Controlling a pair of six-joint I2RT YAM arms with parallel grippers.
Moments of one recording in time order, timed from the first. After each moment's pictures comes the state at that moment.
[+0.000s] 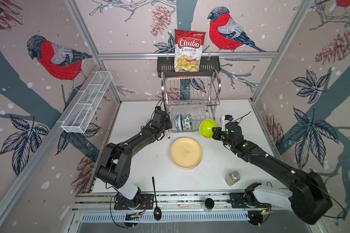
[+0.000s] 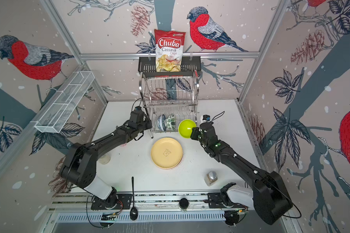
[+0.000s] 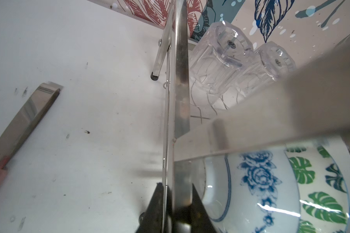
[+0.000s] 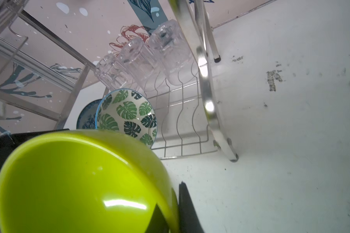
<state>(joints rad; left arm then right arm) -0.40 1.60 1.03 -0.09 -0.09 -0.57 0.55 1.16 0.68 -0.06 0.07 0.58</state>
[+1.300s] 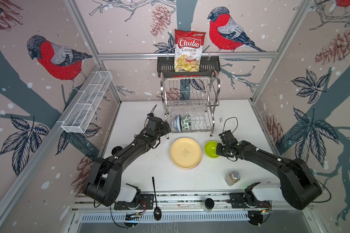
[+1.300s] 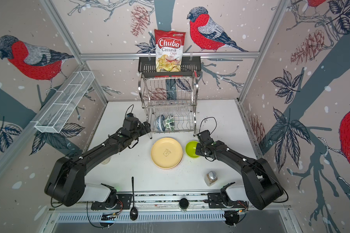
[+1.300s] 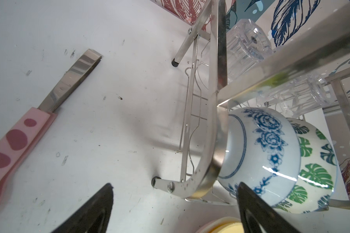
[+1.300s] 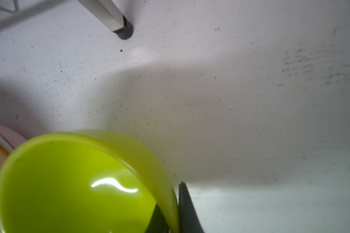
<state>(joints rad) -0.40 1.40 0.84 -0.12 -0.12 -0.68 0.51 1.34 0.66 -0.44 0.07 0.60</state>
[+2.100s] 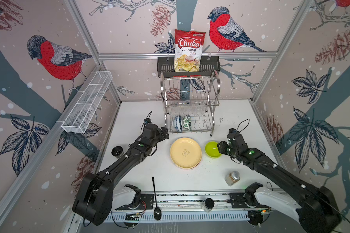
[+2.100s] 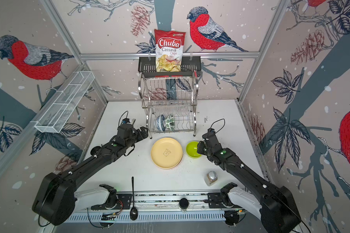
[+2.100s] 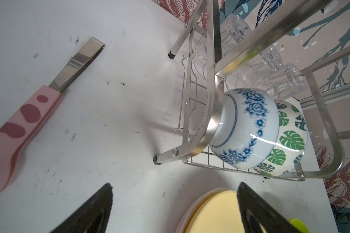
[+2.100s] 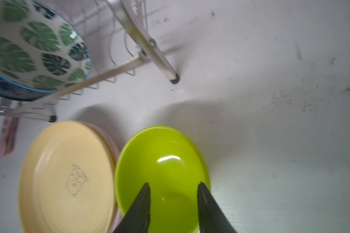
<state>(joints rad) -0.40 1.21 0.68 -0.08 -0.08 -0.70 0.55 0.97 0.59 -0.39 0.07 0.63</state>
